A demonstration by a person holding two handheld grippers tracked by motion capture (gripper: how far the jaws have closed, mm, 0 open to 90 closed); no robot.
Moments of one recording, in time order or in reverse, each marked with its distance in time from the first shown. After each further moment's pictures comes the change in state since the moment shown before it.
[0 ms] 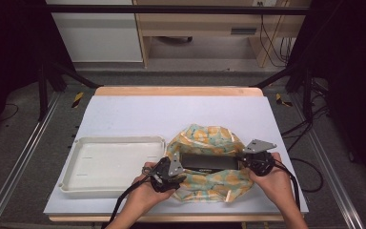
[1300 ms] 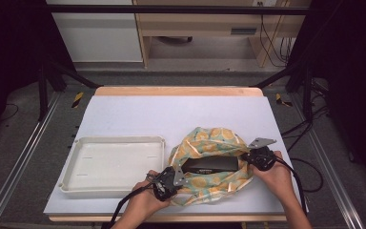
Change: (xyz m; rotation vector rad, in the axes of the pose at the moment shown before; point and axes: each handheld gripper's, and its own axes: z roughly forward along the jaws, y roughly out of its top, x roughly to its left) left arm -0.019 -0.011 0.008 0.120 -0.057 0.079; right arm -0.036 -0.031 0.038 0.100 0.002 0.068
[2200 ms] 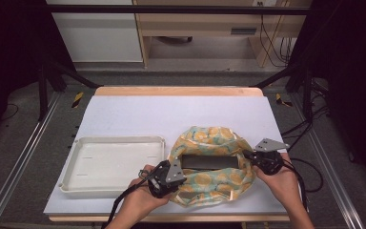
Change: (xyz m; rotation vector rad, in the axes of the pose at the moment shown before) left arm 0.006 0.021 -0.049 -0.185 -0.003 -0.025; right arm 0.017 0.009 -0.047 -0.165 -0.009 -0.002
